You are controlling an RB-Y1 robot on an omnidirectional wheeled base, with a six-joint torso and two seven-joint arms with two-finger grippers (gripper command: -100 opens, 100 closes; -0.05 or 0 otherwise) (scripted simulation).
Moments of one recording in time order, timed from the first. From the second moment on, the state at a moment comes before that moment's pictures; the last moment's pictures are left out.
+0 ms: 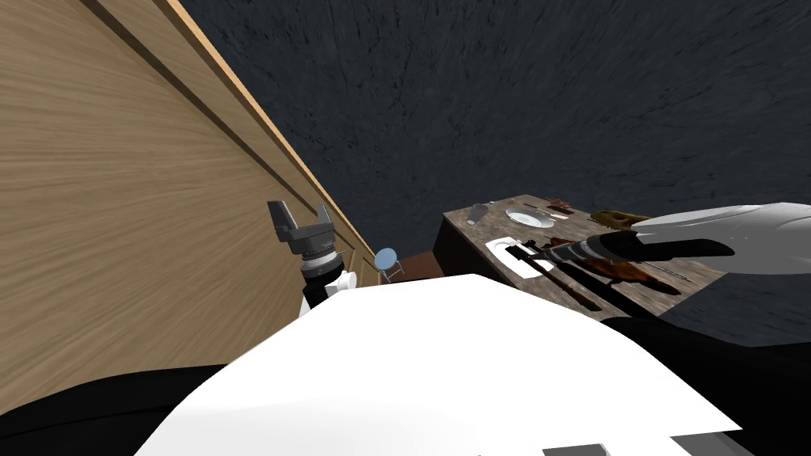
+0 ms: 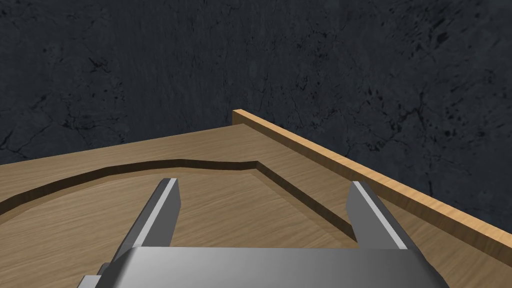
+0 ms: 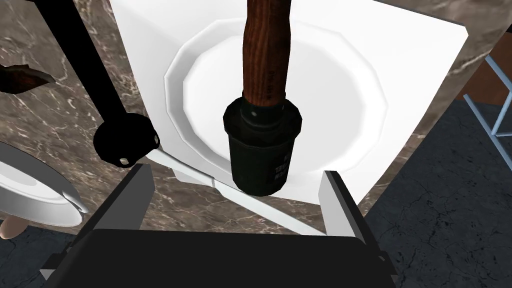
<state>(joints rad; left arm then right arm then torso) 0.47 0.05 0.01 -2.37 -0.05 -0.64 0.08 1.38 -2.01 -0.20 -1.18 0.09 -0.59 -0.11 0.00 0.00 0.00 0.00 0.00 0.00</state>
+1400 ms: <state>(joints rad) 0.47 0.05 0.01 -2.37 -0.05 -0.64 0.08 1.48 -2.08 -0.15 -1.32 0.12 -0.56 -0.14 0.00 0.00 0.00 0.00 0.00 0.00</state>
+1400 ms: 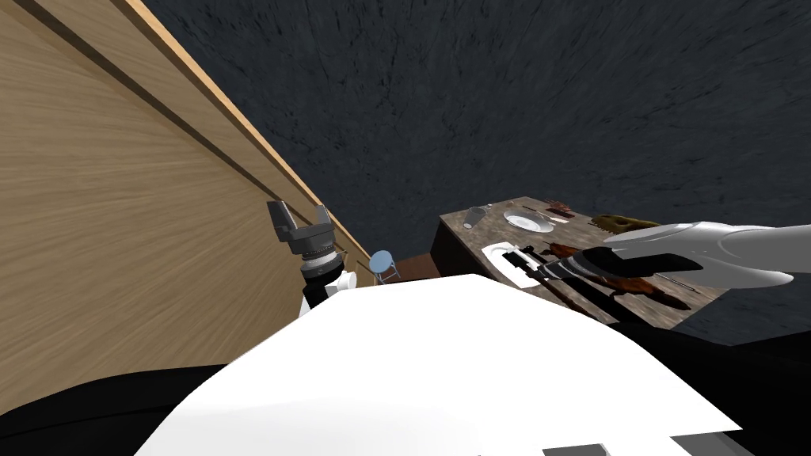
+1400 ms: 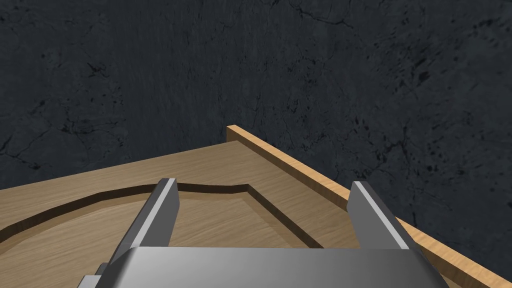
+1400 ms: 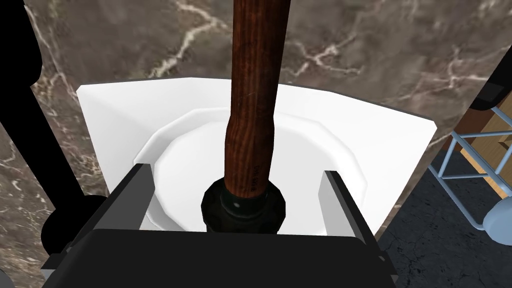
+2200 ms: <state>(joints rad) 0.47 0.05 0.01 -2.37 -0.05 -0.64 0.08 1.56 -2.12 -0.20 -1.43 0.08 -0.43 -0.13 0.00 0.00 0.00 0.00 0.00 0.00</state>
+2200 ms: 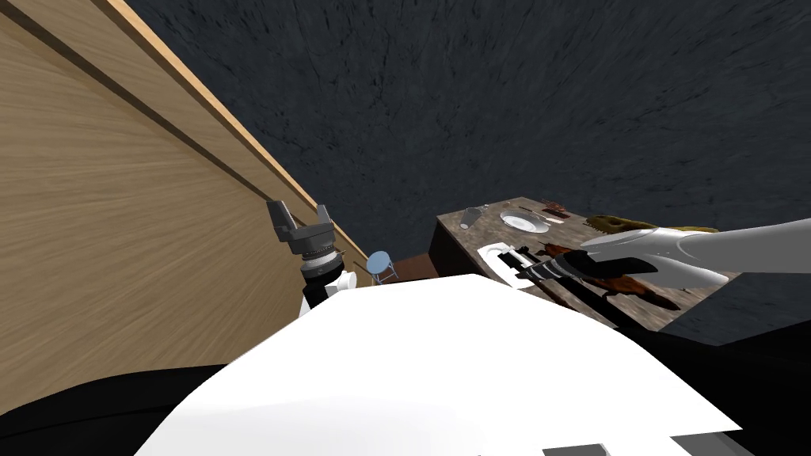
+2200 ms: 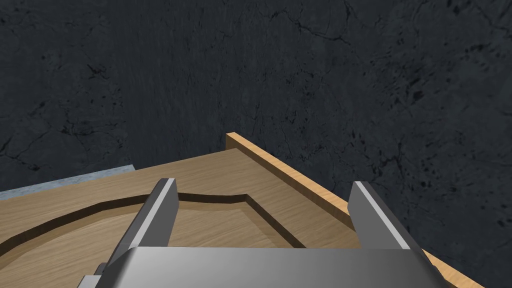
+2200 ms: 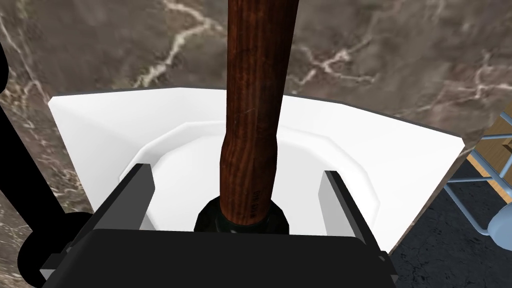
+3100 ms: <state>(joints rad) 0.47 0.05 0.01 -2.37 -0.05 -0.64 0.08 1.51 -2.10 -0.17 -1.41 0.11 -0.47 -0.14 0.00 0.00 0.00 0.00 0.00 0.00</state>
